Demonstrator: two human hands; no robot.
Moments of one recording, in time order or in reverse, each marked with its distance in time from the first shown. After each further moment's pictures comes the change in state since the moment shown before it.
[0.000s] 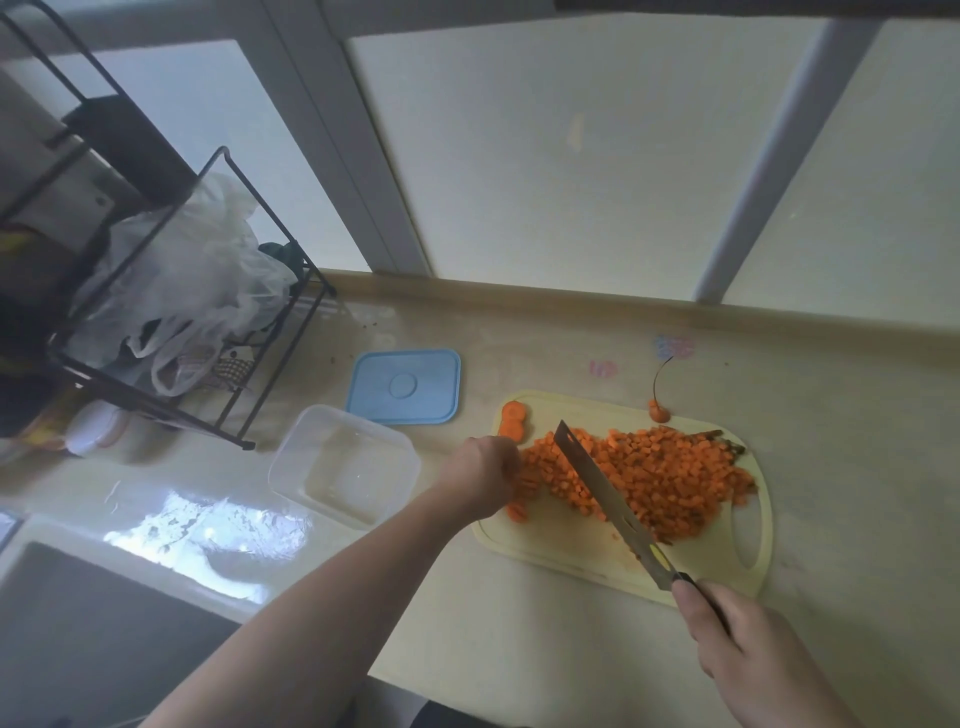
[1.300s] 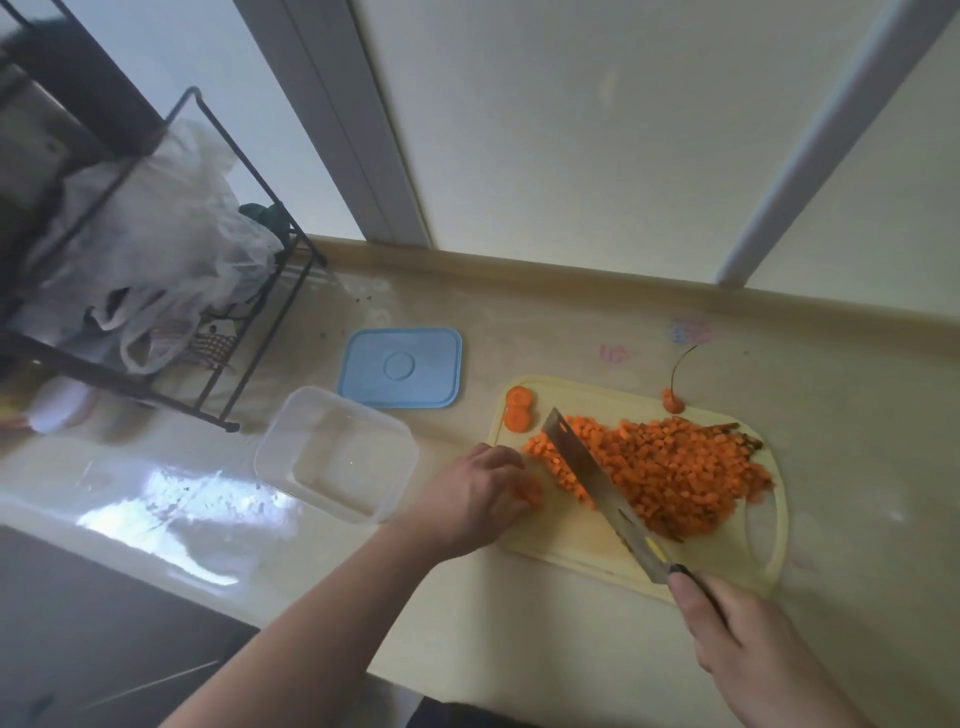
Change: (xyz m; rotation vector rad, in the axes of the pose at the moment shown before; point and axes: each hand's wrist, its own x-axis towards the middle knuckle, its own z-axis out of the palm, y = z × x) left_hand -0.022 -0.039 0.017 0.022 0.164 0.571; right_hand 0.012 -0.006 0.011 -0.024 -0.055 -0.026
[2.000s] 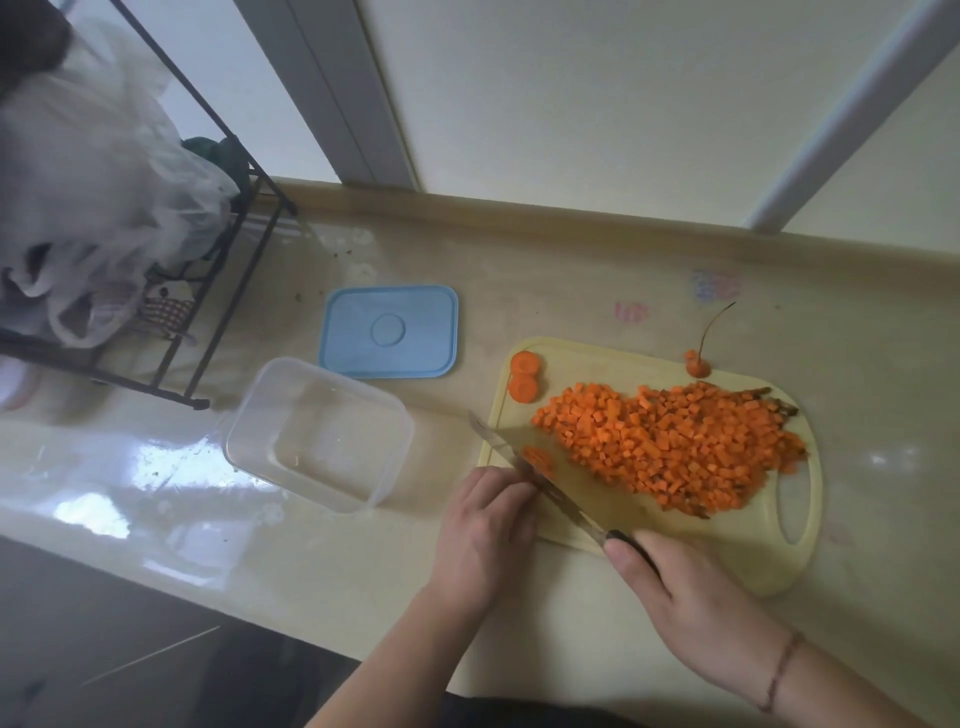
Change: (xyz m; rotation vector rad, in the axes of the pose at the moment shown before) left_hand -0.039 0.013 0.066 -0.086 0.486 -0.066; right_hand 0.041 -0.005 0.043 -0.176 -0.188 -0.159
